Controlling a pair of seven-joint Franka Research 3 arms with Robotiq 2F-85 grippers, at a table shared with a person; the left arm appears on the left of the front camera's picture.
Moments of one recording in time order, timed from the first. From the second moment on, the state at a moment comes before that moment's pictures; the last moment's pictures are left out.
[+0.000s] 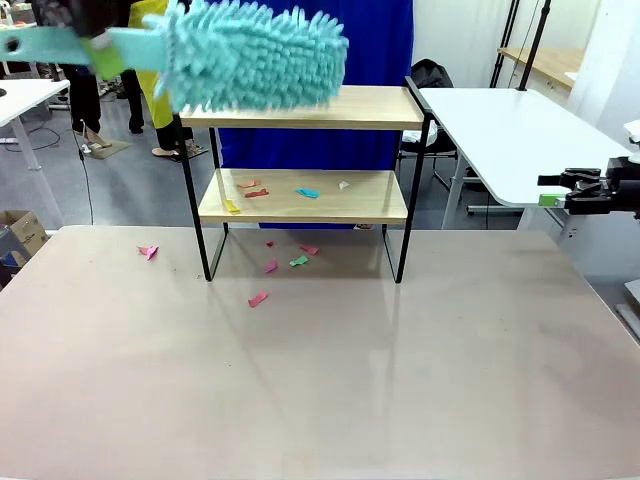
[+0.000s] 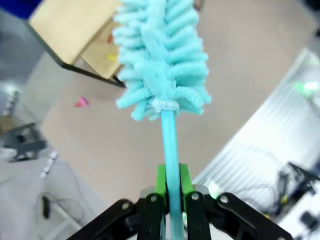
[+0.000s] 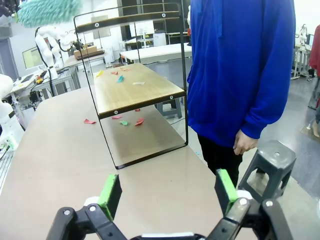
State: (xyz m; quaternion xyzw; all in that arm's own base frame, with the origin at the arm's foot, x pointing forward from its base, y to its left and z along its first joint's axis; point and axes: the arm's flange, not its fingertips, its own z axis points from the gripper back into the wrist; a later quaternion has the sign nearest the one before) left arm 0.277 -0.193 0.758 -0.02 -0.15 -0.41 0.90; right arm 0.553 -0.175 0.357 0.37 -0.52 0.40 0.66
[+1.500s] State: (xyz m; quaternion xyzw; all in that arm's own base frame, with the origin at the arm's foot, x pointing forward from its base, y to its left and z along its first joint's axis) left arm 0.279 -0.169 0.558 0.09 0.09 -0.56 0.82; right arm 0.553 -0.175 0.357 0.37 -0.52 0.40 0.66
